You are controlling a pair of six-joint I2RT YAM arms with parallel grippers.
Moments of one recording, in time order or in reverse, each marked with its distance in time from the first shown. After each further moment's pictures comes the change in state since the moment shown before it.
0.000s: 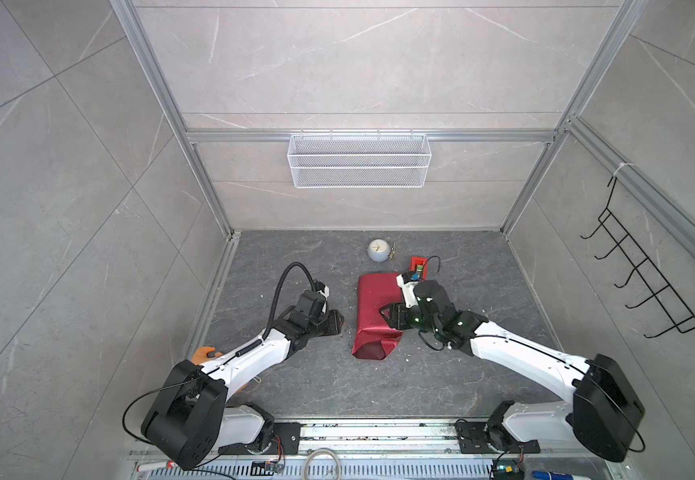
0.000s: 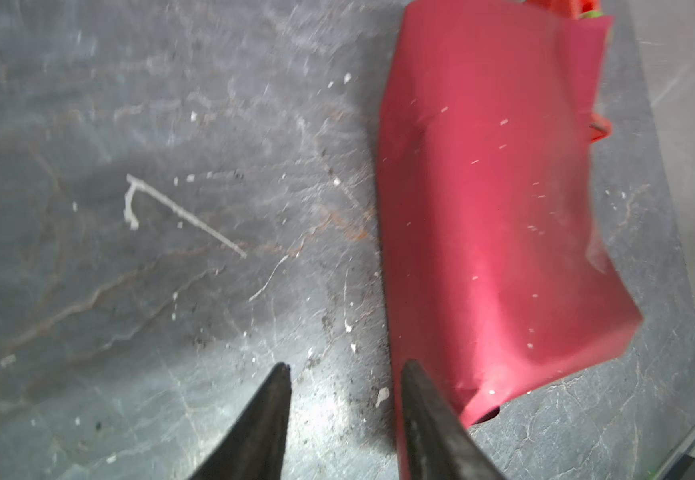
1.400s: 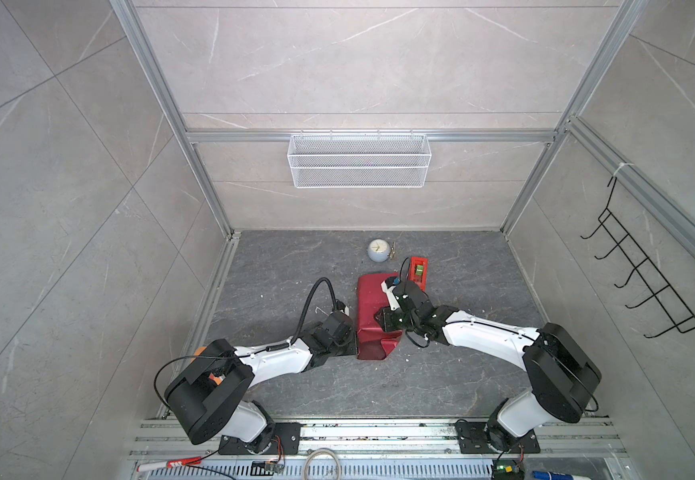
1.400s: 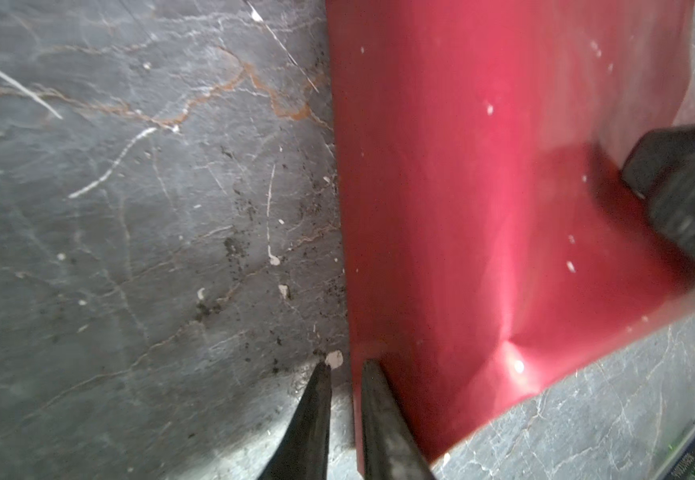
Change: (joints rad) left arm -0.245 0.134 -0.058 0.144 -0.106 -0.201; right arm 0.006 0.198 0.027 0.032 0.001 -0.029
